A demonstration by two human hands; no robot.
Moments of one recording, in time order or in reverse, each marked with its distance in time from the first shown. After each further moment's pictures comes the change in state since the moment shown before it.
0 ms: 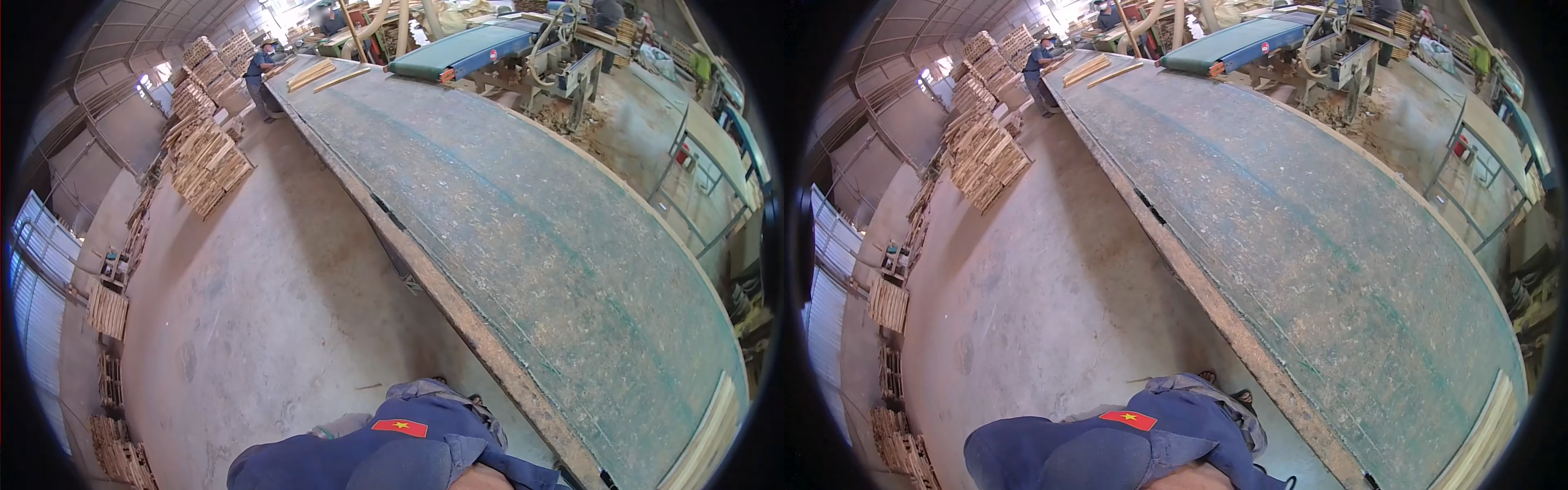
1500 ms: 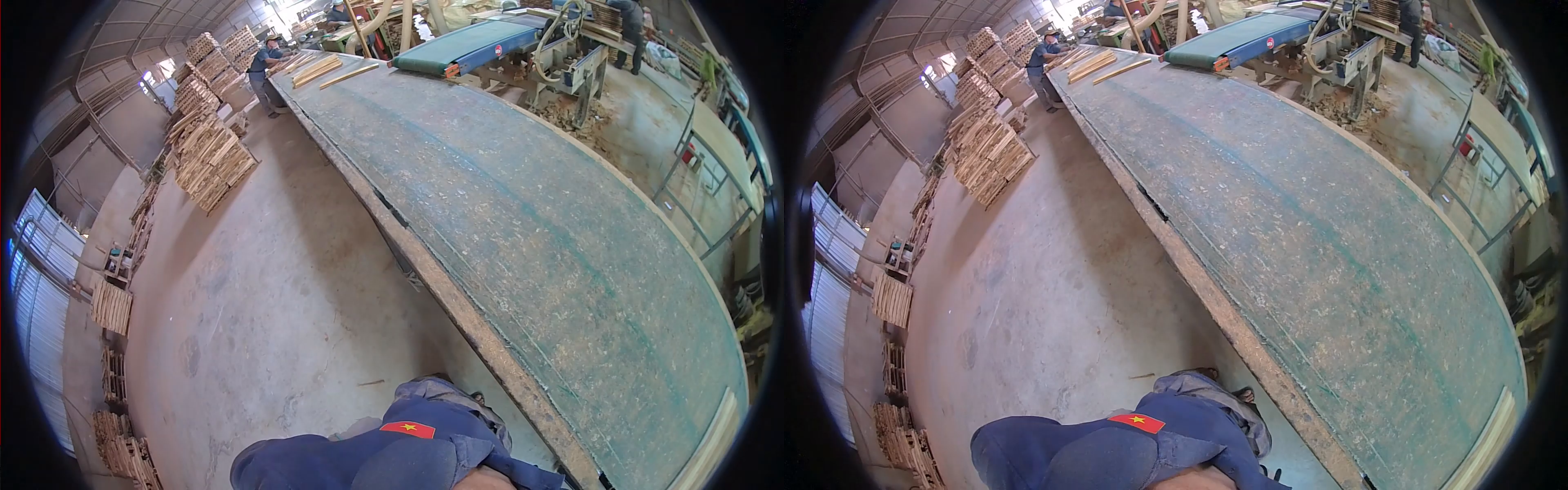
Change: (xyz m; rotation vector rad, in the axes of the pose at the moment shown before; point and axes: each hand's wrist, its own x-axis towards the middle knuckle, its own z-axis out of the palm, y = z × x) left_hand 0.021 0.016 -0.037 -0.040 -0.014 -0.007; right_hand 0.018 -0.065 0.002 -0.075 0.002 0.020
